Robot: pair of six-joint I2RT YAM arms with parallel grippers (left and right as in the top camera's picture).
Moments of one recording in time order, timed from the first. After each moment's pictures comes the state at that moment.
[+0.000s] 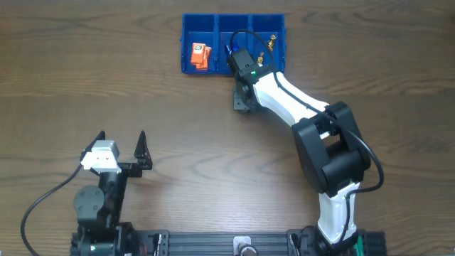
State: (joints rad) left arm 0.01 0.02 0.02 -0.11 0.10 -0.11; right arm 0.49 2.07 1.42 -0.71 0.10 0.46
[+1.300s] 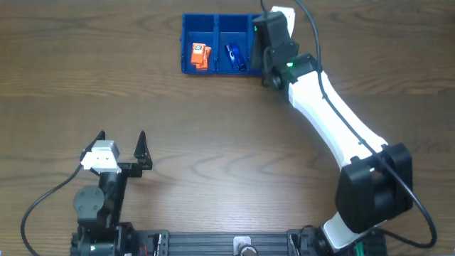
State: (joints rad) left arm 0.01 0.02 0.02 -0.11 0.10 -0.11; right arm 0.39 1.77 1.42 -0.41 0.30 0.38
